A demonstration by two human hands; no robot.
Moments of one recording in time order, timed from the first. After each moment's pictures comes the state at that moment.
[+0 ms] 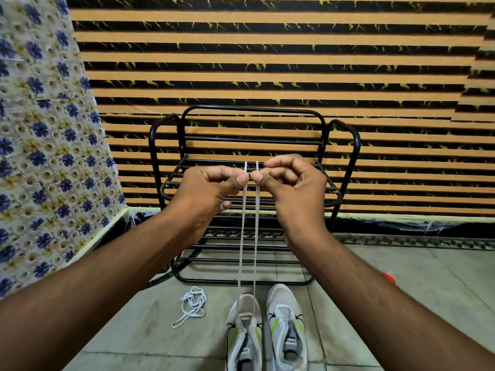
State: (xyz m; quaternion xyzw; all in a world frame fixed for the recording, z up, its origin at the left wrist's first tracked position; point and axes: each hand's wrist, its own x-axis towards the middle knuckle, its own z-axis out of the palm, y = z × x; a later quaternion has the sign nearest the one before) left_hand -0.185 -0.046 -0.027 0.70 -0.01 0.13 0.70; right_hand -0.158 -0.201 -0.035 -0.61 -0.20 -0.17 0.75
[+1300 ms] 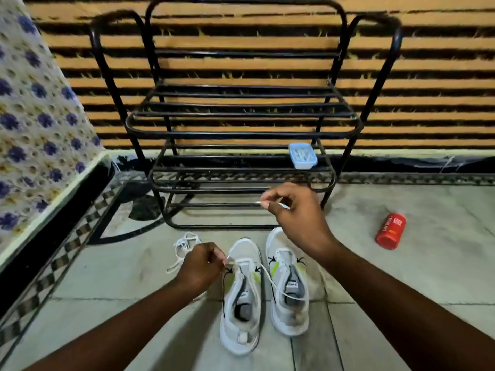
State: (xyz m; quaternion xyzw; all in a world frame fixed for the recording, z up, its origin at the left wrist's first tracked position) left_hand -0.169 -0.022 -0.333 0.85 0.16 -0.04 0.50; right_hand -0.085 -0.237 -0.236 -0.82 -0.21 -0.10 0.52
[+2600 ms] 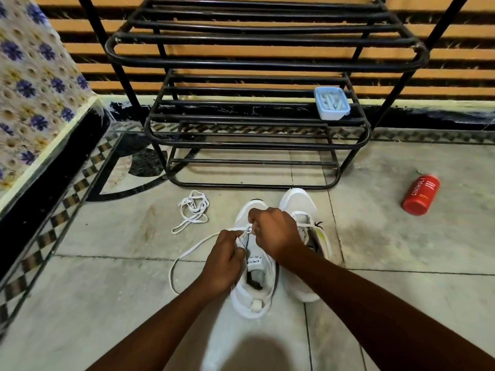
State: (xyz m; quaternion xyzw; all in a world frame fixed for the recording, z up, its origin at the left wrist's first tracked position) left_hand -0.187 -0.039 -0.434 0.86 0.06 -0.02 0.51; right_hand -0.100 -0.181 -0.378 -0.95 -0.26 0.04 0.13
